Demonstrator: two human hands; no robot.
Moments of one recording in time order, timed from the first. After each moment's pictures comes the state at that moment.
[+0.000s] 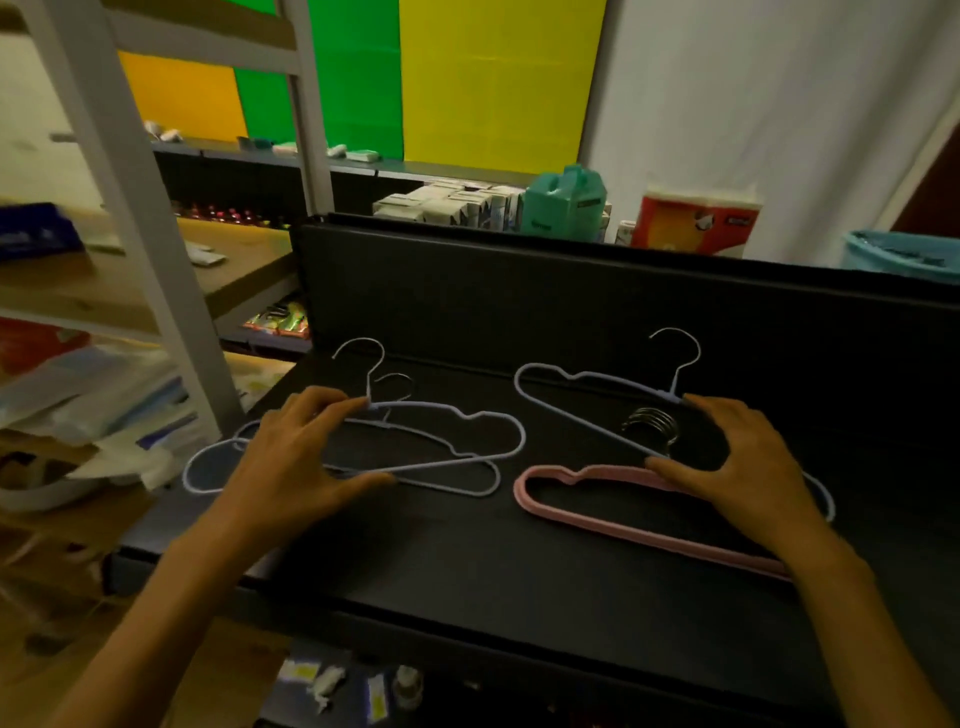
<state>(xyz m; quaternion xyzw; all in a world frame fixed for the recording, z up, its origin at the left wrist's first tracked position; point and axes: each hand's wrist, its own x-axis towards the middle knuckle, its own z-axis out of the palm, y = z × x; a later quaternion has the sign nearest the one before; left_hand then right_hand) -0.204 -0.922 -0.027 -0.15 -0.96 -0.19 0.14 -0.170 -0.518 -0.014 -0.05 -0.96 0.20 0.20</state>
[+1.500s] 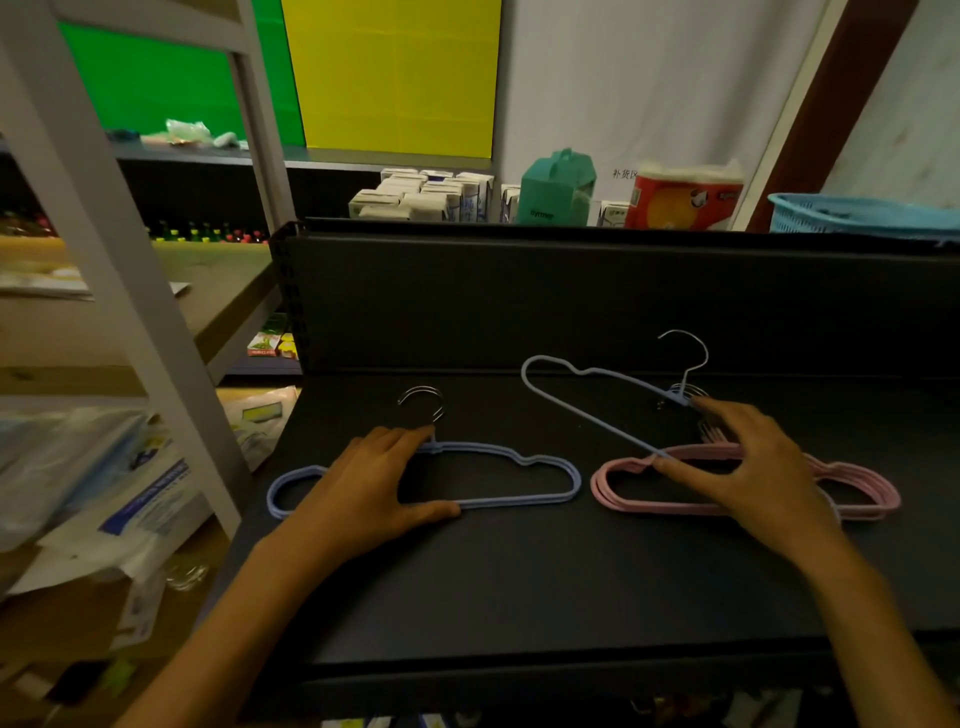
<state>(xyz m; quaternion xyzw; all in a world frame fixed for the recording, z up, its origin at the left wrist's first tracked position) -0.275 -0.948 -0.037 -0.31 -0.94 -0.16 -0.03 -0.148 -0.625 -0.015 -0.16 -0.94 0.22 0.21</state>
